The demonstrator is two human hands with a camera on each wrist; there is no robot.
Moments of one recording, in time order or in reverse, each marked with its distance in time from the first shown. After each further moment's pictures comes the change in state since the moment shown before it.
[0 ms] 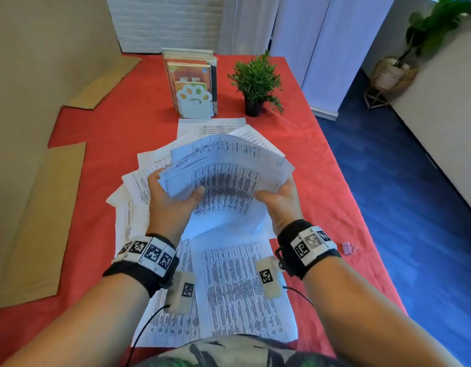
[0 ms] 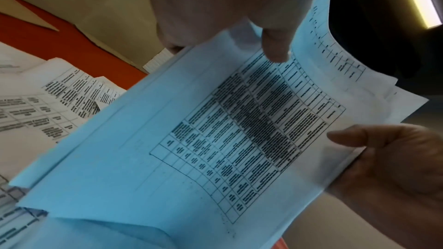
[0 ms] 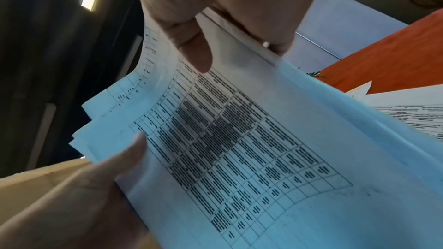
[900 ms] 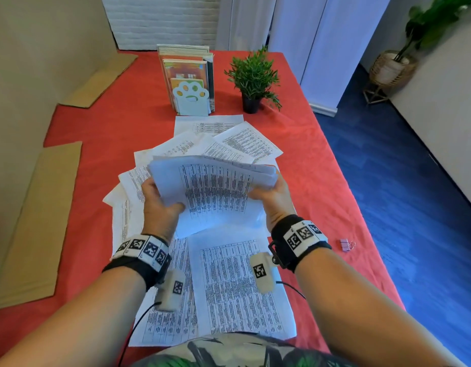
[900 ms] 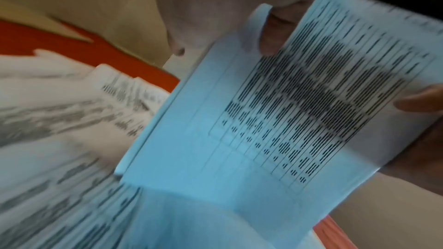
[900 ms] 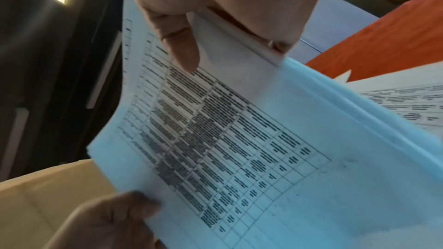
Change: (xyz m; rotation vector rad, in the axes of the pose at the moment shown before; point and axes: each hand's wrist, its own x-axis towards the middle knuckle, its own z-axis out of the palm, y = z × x) left_hand 0.011 -0.024 -0.006 0.026 0.007 -0.022; right_hand 0.006 0.007 0.001 -0.042 -0.003 0.097
